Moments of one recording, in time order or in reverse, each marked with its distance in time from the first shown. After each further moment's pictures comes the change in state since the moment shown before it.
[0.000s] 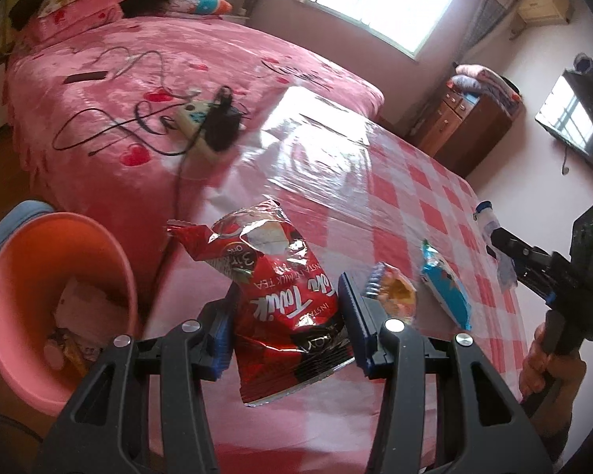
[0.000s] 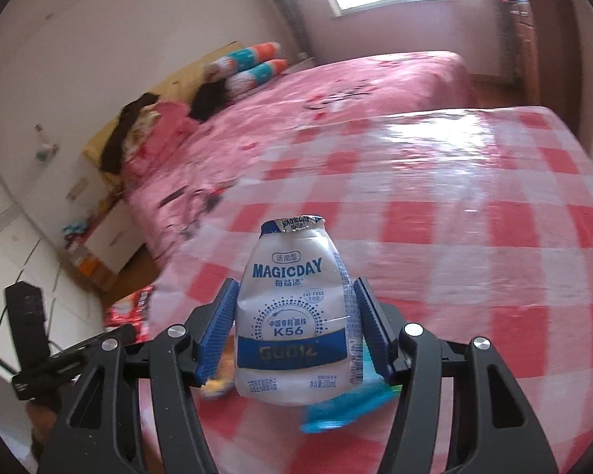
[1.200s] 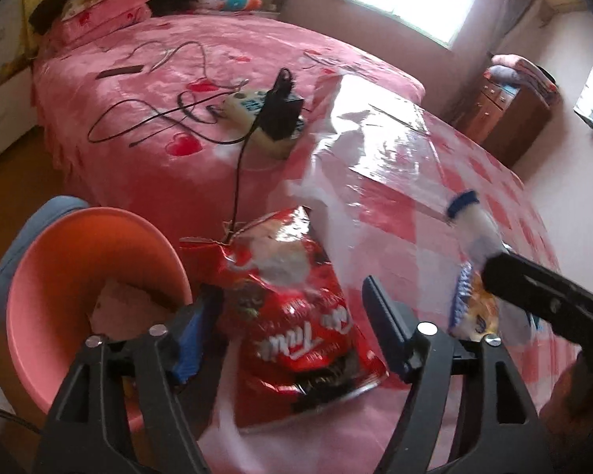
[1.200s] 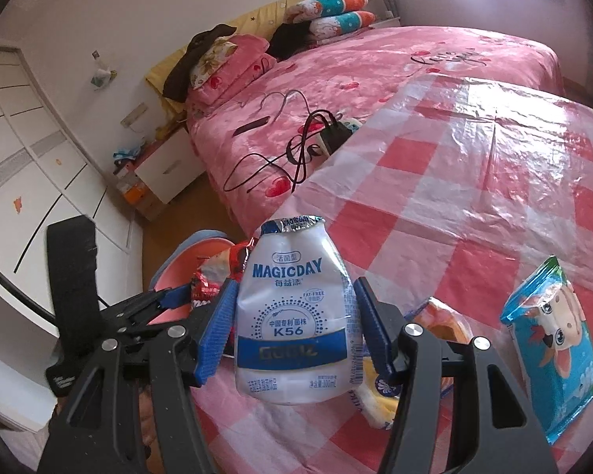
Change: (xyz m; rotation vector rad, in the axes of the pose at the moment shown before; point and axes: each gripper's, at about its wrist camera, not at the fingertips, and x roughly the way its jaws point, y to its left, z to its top) left arm 0.032 0.038 0.001 -0.002 0.026 0.155; right arm 0.088 0.107 -0.030 -0.163 0.178 0.148
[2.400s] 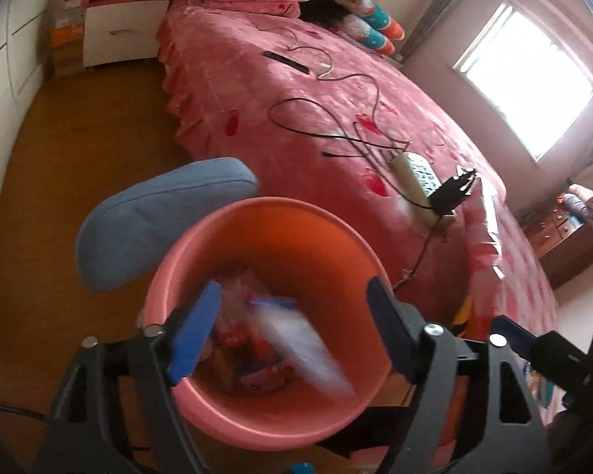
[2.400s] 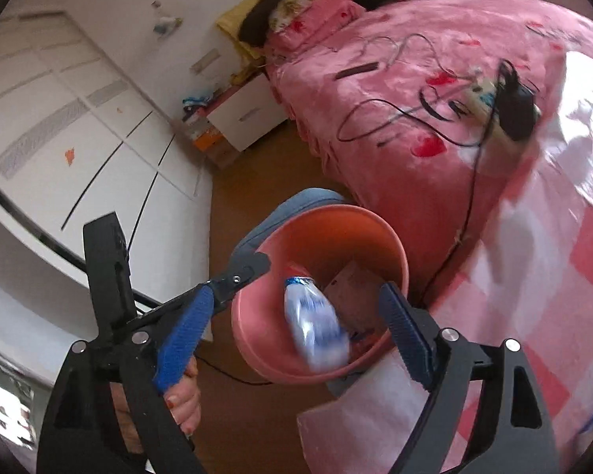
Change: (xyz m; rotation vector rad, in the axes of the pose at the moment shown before) left arm -0.052 0.181 -0.026 -0.421 -0.116 0.154; right arm 0.104 0.119 0.009 -0.081 0.181 0.240
